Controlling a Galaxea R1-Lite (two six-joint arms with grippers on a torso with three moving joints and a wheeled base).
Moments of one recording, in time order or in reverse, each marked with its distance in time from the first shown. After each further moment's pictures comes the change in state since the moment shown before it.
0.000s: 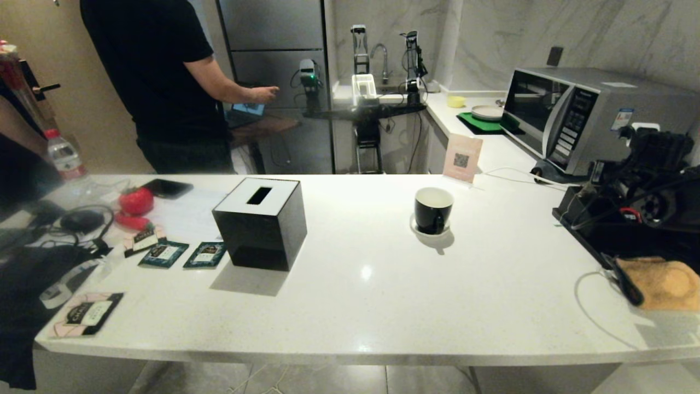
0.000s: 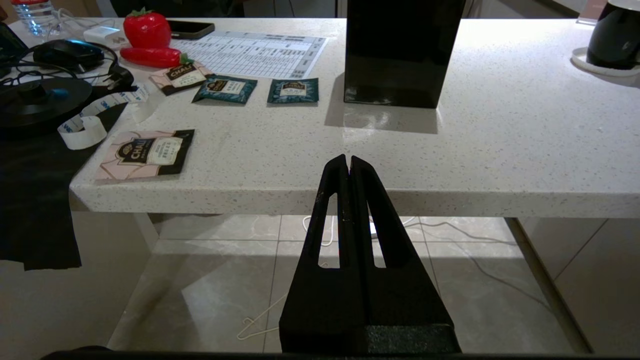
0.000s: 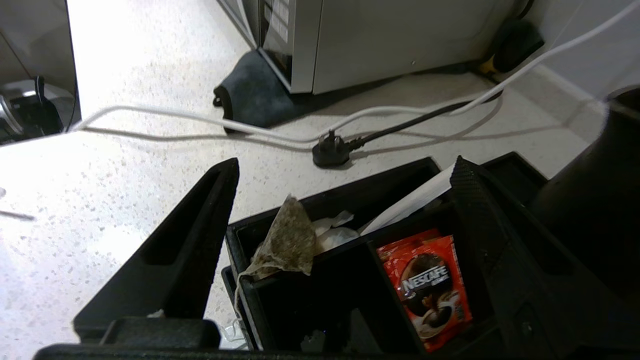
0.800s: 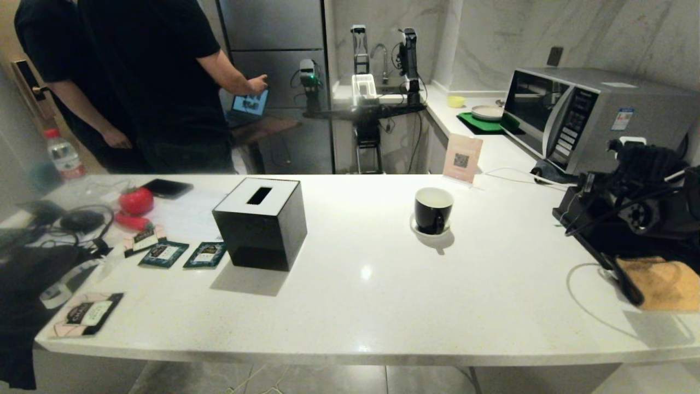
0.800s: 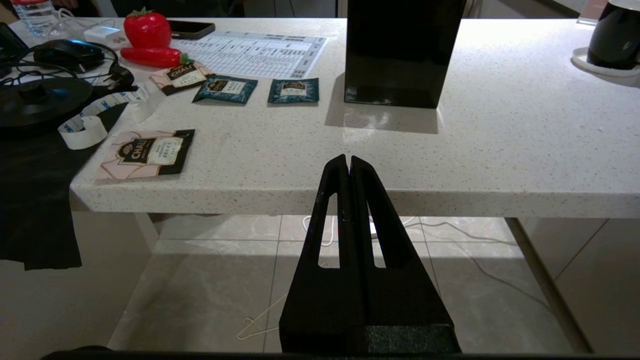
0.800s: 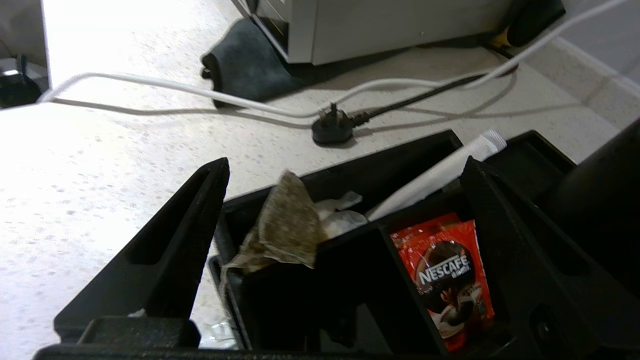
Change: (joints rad) left arm 0.000 0.000 0.000 0.000 0.000 0.000; right arm -0.007 0.084 -0.043 -0.003 -0.005 -0.001
